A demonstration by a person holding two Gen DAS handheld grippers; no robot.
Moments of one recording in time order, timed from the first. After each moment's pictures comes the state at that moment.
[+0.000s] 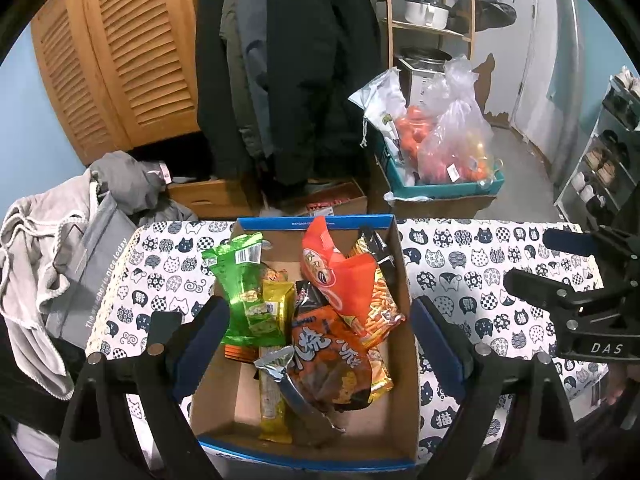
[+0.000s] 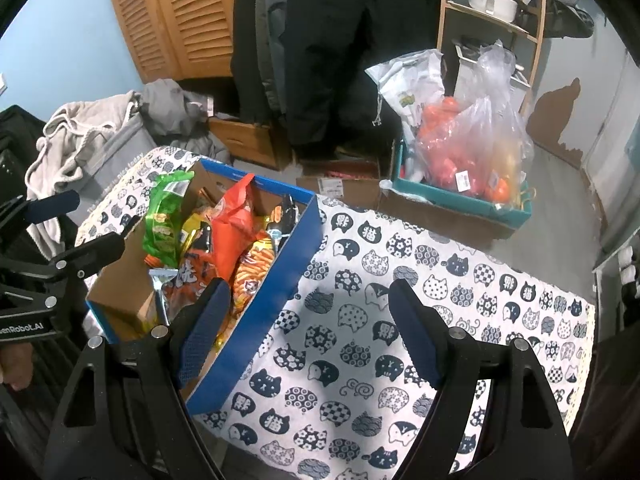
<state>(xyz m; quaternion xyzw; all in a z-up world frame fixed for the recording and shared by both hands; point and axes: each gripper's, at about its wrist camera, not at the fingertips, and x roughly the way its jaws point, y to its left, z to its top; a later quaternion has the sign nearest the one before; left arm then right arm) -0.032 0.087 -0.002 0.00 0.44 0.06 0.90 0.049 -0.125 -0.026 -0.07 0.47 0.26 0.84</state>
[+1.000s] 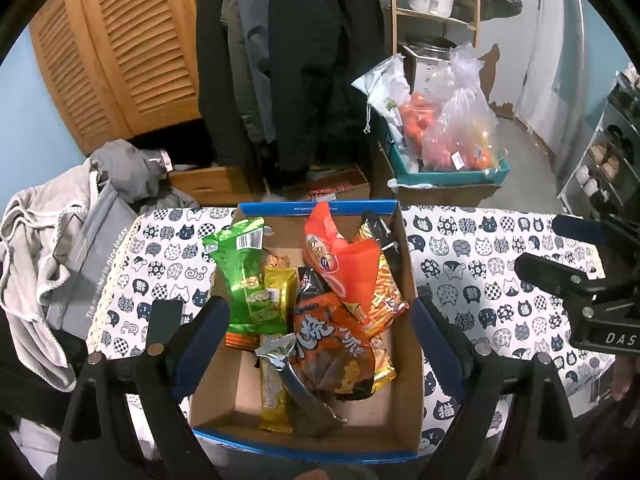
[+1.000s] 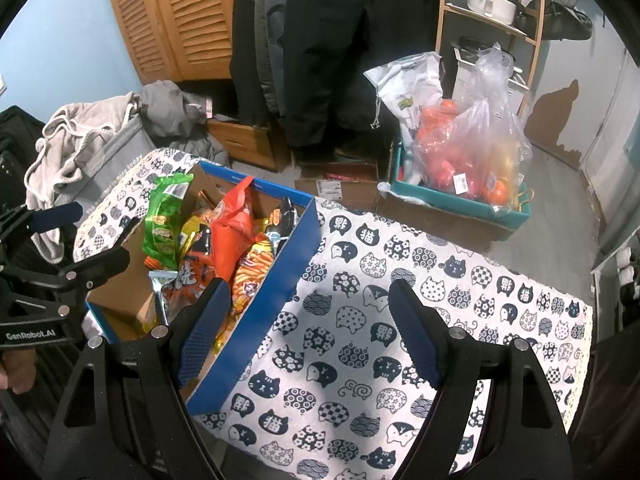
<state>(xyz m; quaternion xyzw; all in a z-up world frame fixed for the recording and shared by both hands) -0.031 0.088 -0.009 0.00 0.46 0.06 0.89 0.049 -0.126 -0.024 -0.08 0.47 0.26 0.84</state>
